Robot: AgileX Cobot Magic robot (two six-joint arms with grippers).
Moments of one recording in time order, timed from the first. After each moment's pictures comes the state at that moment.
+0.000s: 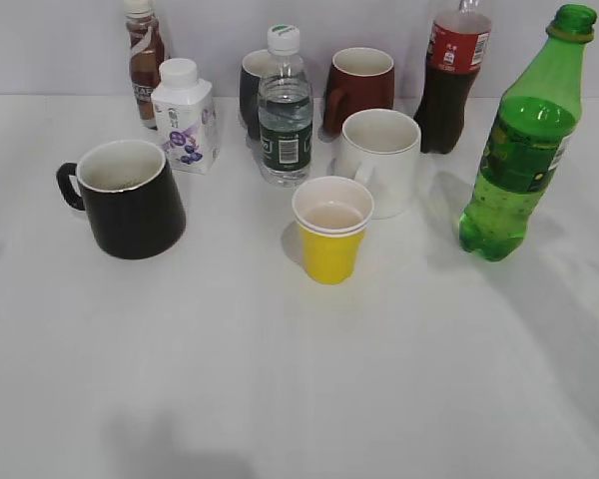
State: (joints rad) left arm -0.24 0.61 -0.60 -0.05 0.22 0.00; right arm 0.30 0.99 -0.67 -0.06 -0.35 -0.06
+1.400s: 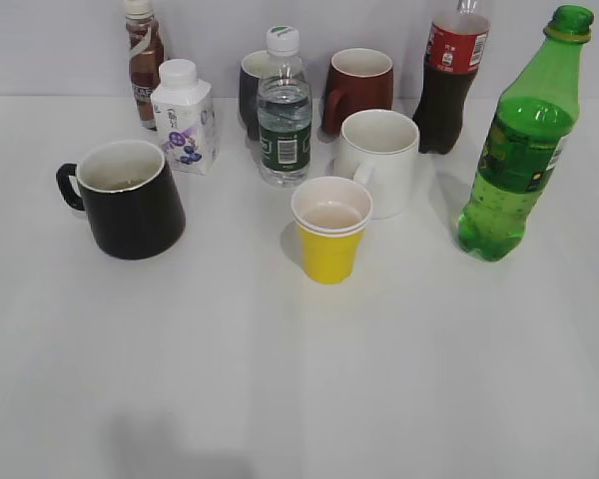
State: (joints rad) left arm -0.23 -0.01 -0.52 0.07 1.07 -0.04; right arm 0.30 0.02 -0.50 -0.03 1.04 -0.03
